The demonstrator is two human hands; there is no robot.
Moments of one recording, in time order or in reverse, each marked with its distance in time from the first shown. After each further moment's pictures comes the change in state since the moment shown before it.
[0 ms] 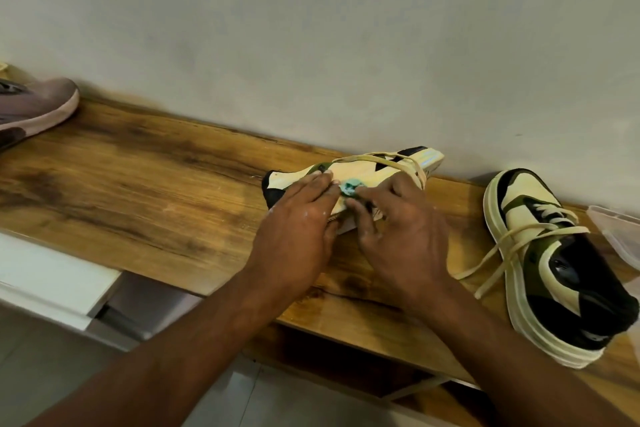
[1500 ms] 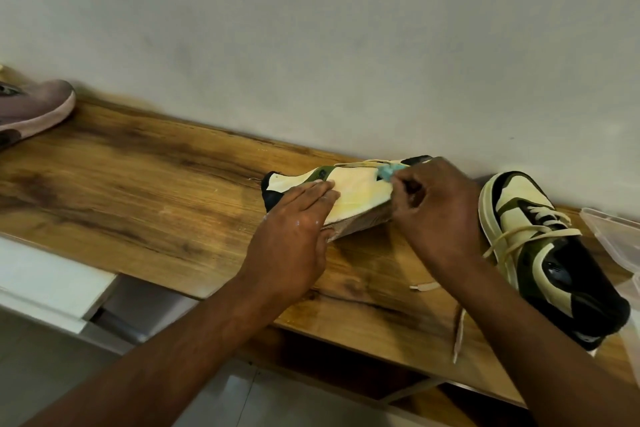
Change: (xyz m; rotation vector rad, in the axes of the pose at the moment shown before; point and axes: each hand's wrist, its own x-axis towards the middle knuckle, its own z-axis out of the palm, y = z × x) left_hand -0.006 -0.004 0.002 -0.060 0.011 0.034; right_hand 0.027 0.029 -0.027 0.020 0.038 0.084
